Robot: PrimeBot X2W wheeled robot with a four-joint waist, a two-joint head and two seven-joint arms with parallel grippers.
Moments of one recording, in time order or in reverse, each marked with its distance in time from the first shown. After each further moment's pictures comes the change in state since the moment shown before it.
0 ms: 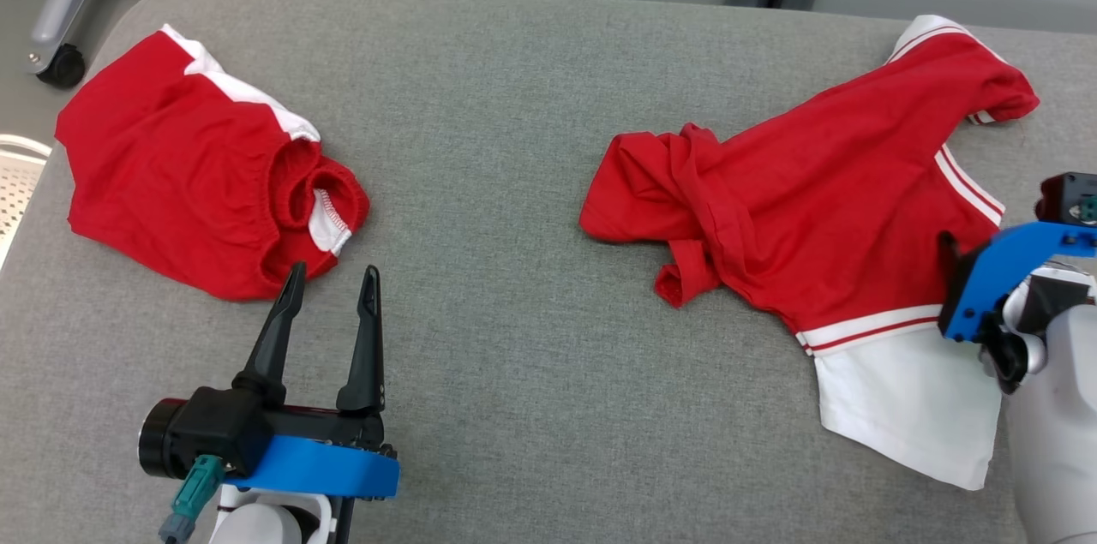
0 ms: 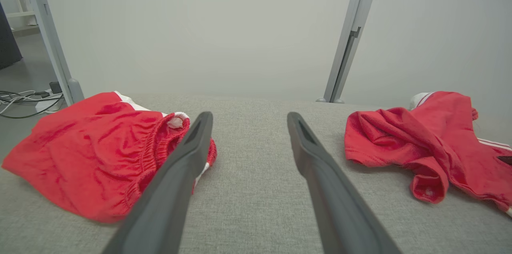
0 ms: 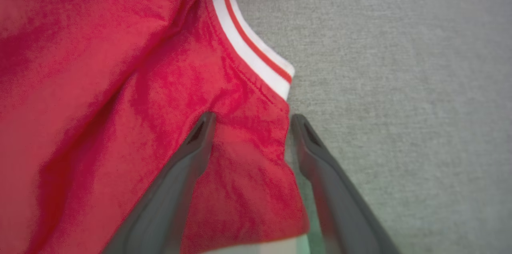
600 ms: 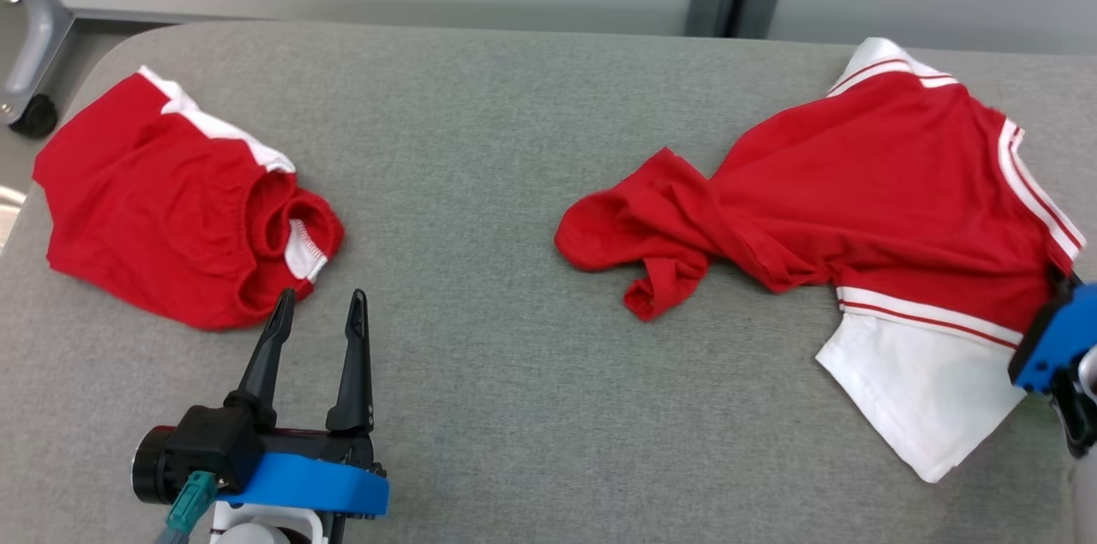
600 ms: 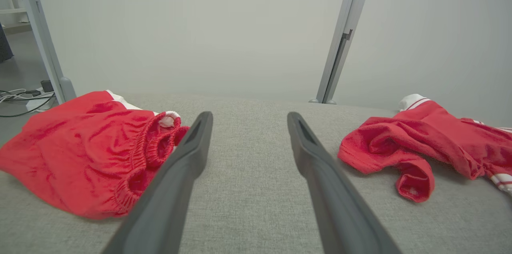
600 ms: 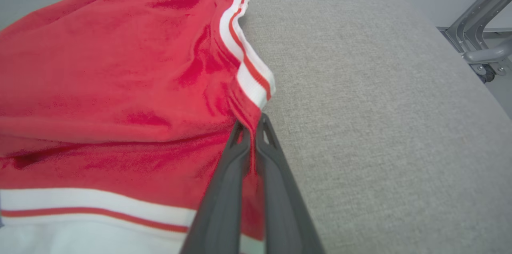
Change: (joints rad) left arm 0.026 0.001 0.021 0.029 -0.008 0.000 0.000; right arm 0.167 -0.030 -0.058 -0.192 0.050 0.000 -0.075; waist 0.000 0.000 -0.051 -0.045
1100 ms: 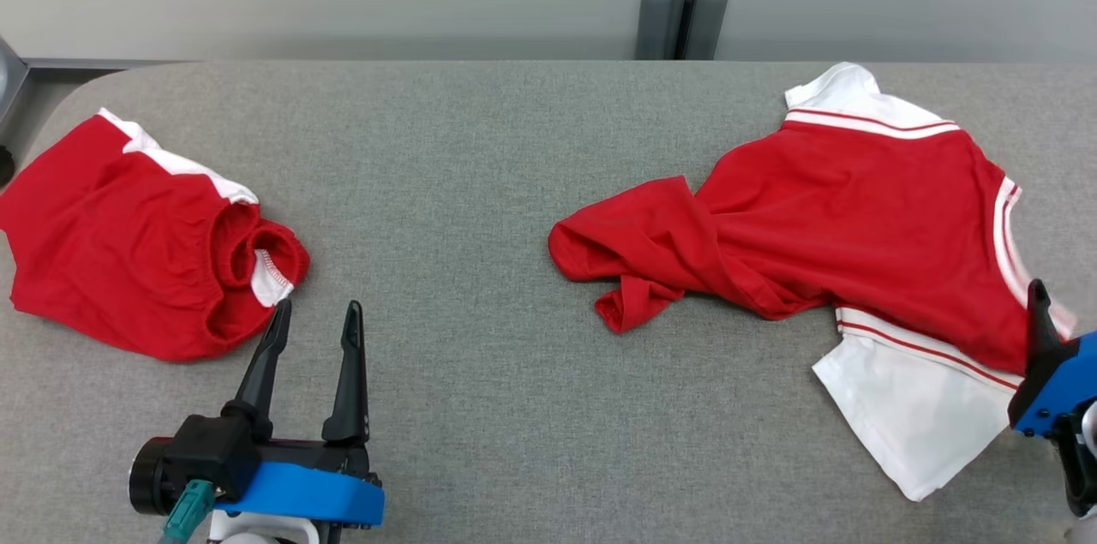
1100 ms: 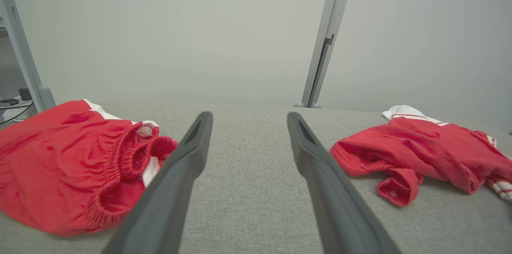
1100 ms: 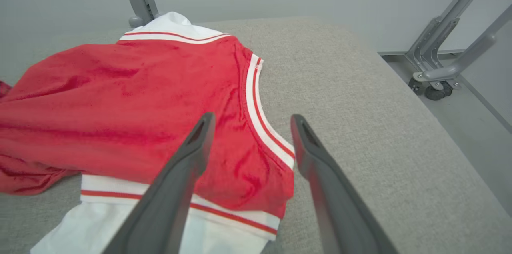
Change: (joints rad) left arm 0.019 0.005 0.008 0.004 0.000 0.000 0.000; right arm 0.231 0.105 -0.037 -0.399 0.014 0.000 0.061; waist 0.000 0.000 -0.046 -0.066
